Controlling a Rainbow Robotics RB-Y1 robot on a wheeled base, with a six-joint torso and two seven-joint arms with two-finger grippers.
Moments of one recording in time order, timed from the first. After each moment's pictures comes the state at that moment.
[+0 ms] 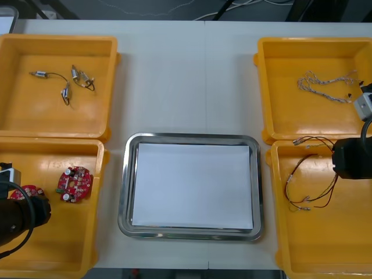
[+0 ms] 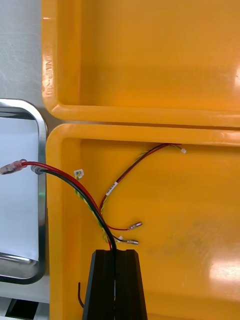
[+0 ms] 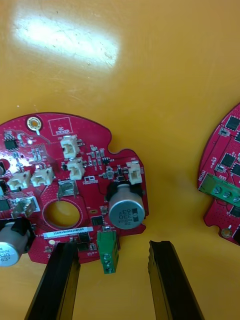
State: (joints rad) right arm -0.12 -0.64 -0.26 -2.50 -0.82 1.92 1.14; left arm 0.36 0.46 0.18 -2.19 0.44 1.29 -1.21
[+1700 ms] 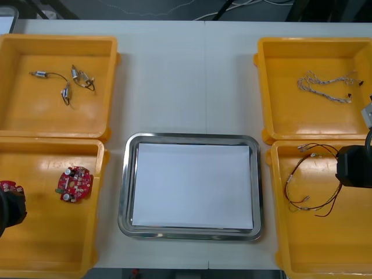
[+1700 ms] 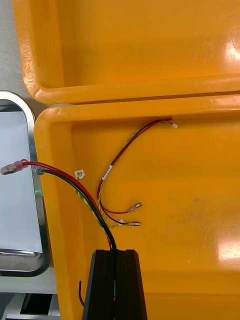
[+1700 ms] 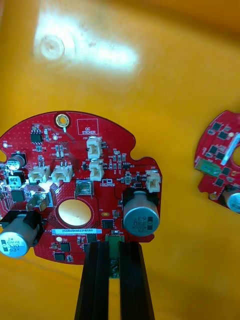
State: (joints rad) right arm -0.07 -0.69 -0.25 -2.54 -0.84 1.92 1.00; left arm 0.34 0.46 0.33 -2.43 0.44 1.61 -1.21
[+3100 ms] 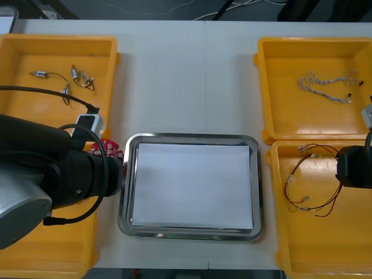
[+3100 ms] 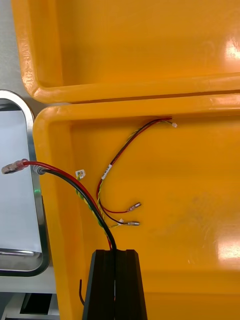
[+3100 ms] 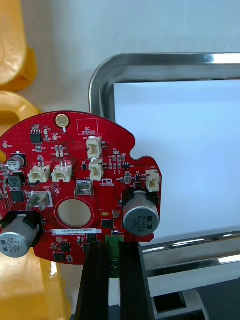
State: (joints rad) right arm -0.07 -0.70 -0.25 -2.55 -0.84 1.92 1.00; left arm -0.18 0.51 -0.24 -2.58 0.46 1.91 -0.91
